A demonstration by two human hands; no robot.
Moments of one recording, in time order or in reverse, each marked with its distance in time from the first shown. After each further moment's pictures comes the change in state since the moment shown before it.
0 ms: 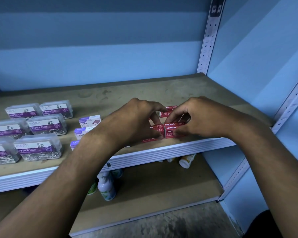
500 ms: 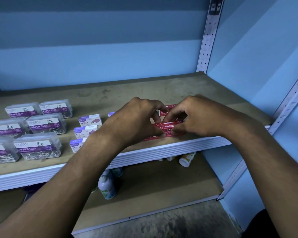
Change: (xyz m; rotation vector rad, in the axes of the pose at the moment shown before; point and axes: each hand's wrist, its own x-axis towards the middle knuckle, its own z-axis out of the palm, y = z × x) left_hand 0.003 0.002 0.008 0.006 0.078 0.002; right_hand 0.002 -0.001 0.003 -0.058 0.001 -0.017
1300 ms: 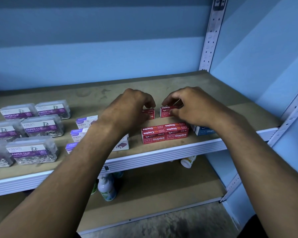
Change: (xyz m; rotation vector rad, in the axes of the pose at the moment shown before) left_hand 0.031 -0.037 0.002 0.143 0.042 -0.118; right_hand 0.040 0.020 0.010 0.117 0.203 0.085
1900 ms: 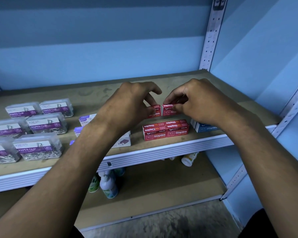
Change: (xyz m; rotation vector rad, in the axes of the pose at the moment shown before) left_hand -0.021 0.017 -0.020 -0.183 0.096 0.031; right_hand -0.021 -0.016 -0.016 0.044 0.045 -0.049
